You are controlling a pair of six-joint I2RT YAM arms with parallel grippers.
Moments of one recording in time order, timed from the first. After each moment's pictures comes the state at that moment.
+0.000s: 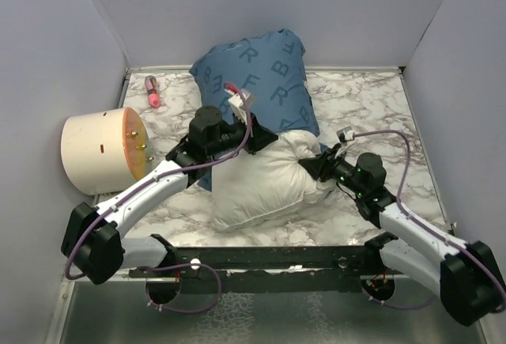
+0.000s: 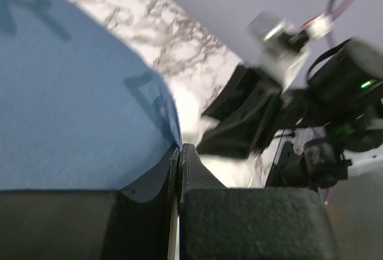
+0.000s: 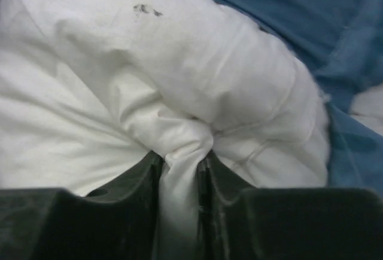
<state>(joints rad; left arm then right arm) -0.65 1.23 0.87 0.21 0.46 -0.42 0.43 0.88 0.32 0.41 -0.29 0.37</state>
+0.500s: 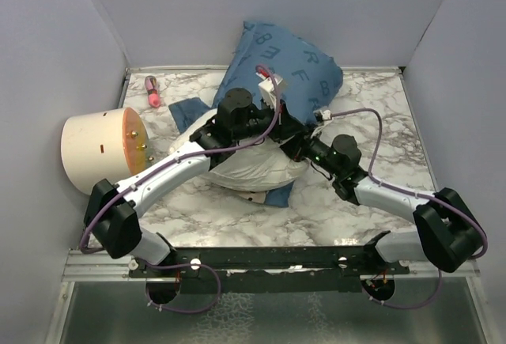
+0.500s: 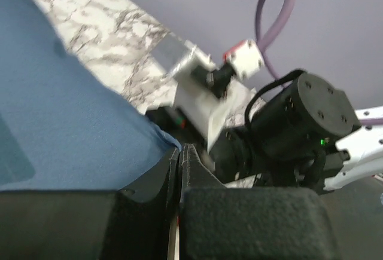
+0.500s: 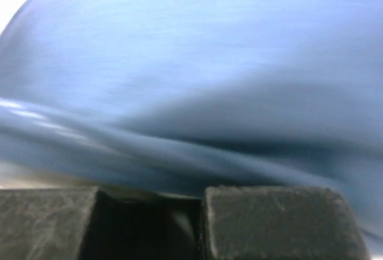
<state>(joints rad) -0.77 1.47 1.26 0.10 0.46 -0.43 0.58 1.34 0.57 0.79 -0.29 0.44</state>
